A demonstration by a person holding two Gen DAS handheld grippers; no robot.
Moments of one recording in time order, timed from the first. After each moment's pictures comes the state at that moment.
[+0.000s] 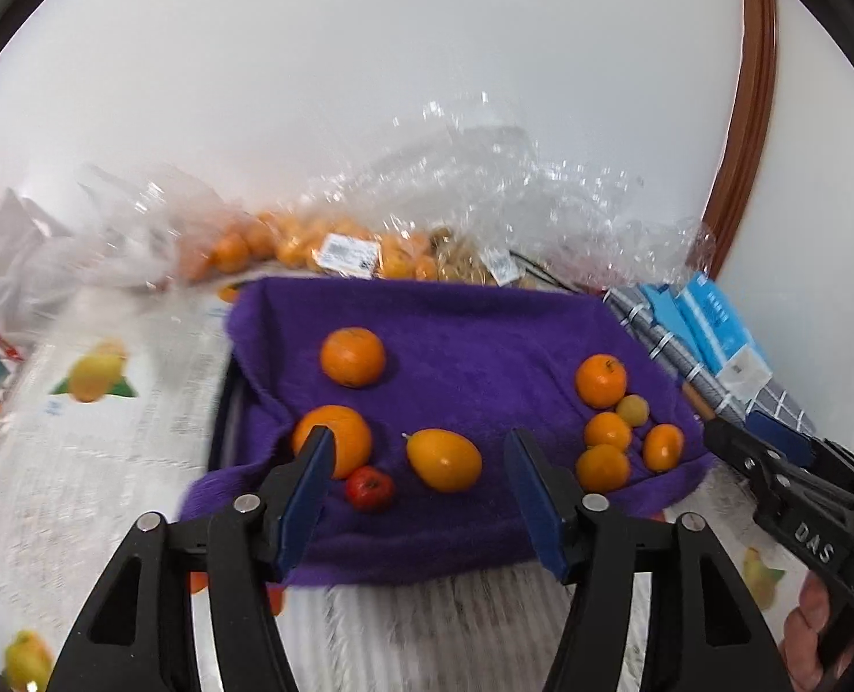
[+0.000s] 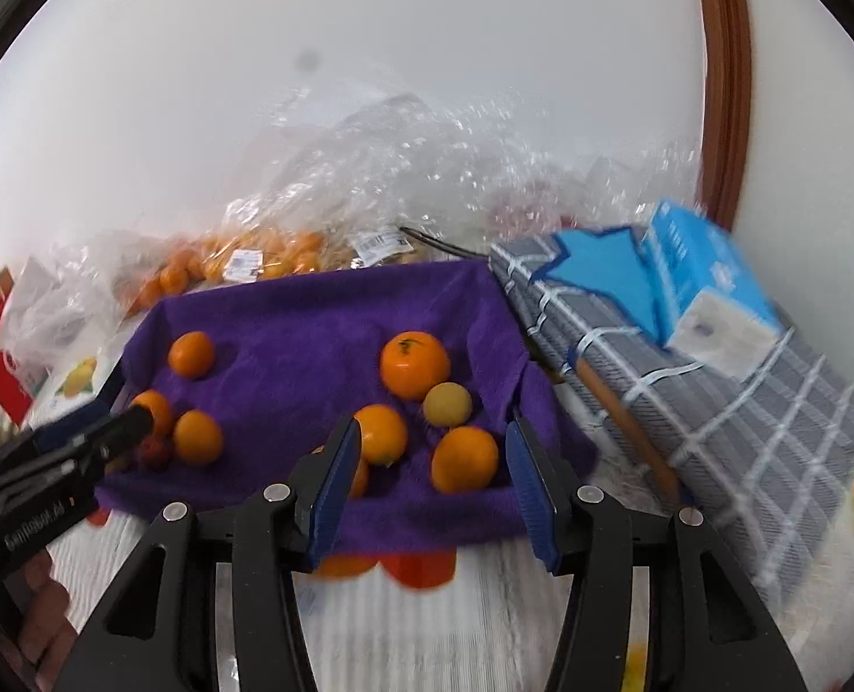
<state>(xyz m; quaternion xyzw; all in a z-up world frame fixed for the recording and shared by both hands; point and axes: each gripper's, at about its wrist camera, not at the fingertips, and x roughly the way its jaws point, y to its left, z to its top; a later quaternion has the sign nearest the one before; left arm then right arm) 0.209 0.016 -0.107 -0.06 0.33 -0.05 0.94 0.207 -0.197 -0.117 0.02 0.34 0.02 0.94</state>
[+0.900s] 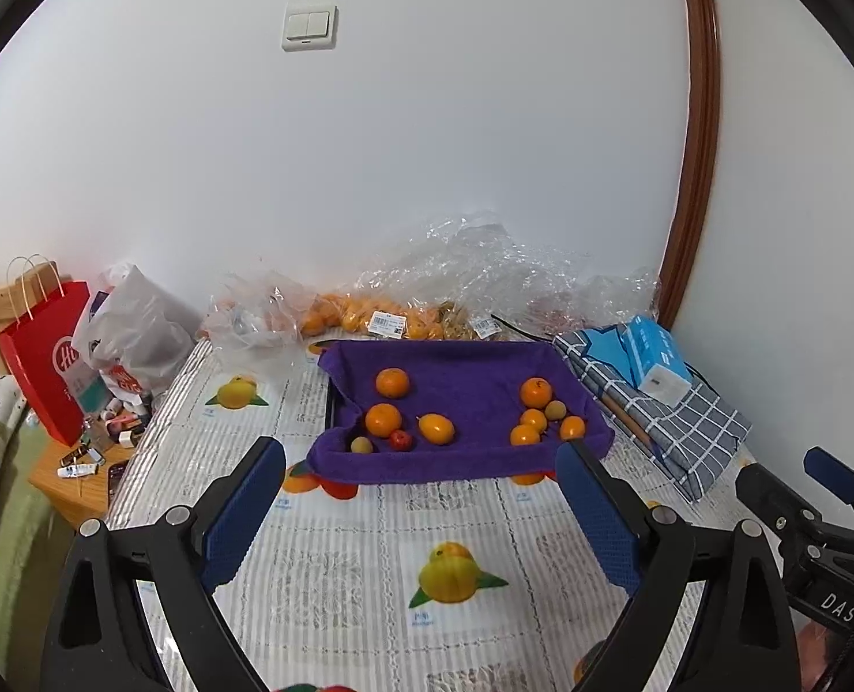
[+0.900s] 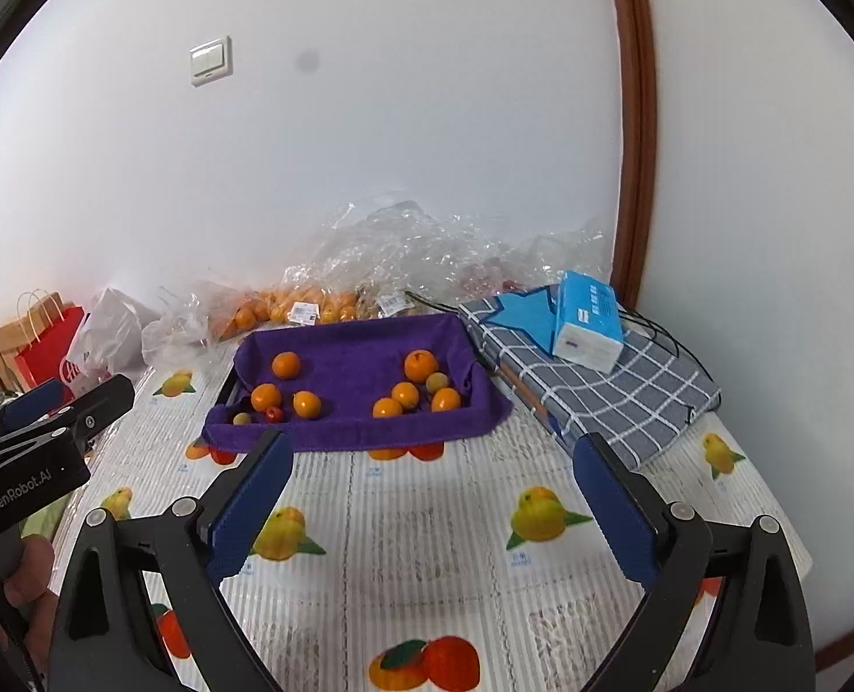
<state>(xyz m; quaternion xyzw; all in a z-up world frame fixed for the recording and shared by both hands) 0.037 0.008 0.011 -0.03 0.27 -0.01 0.96 0.016 -0.201 -0.003 0.04 0.29 0.00 0.95</state>
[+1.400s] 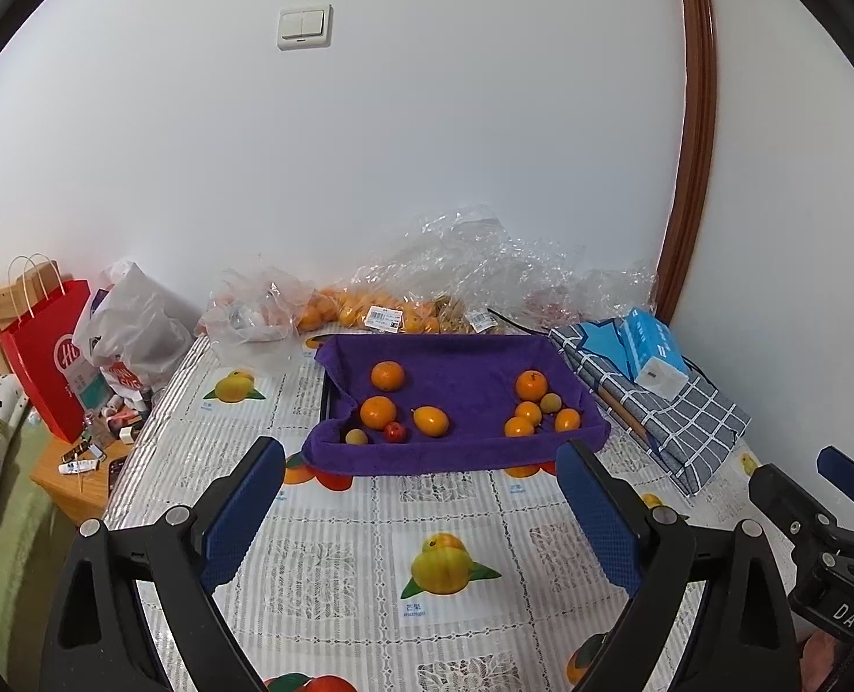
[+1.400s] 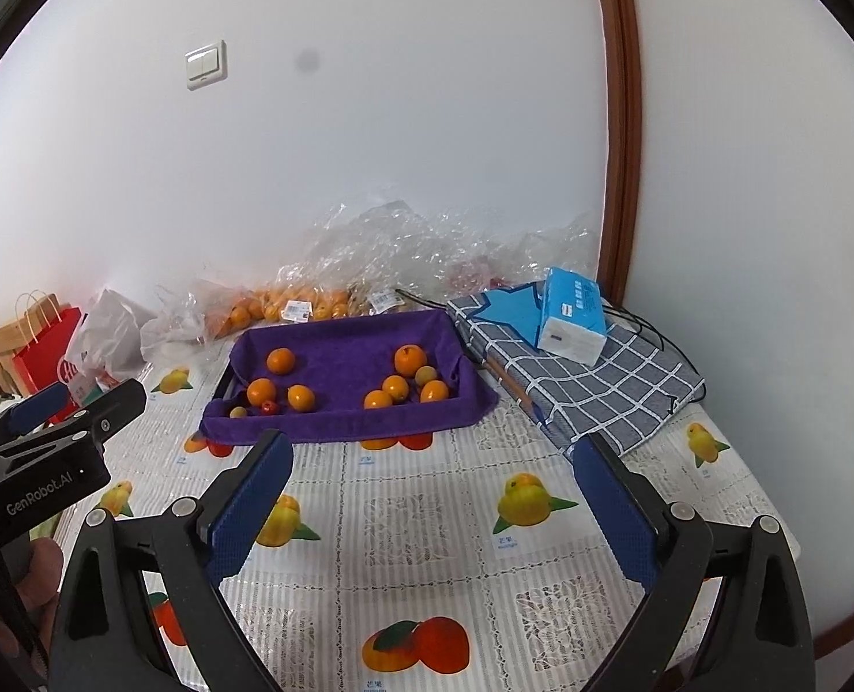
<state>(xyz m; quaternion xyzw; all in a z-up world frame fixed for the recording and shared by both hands) 0.031 0.001 0.008 -0.03 0.27 -0.01 0.96 0.003 -0.205 0.001 0.04 0.29 -0.01 0.96</state>
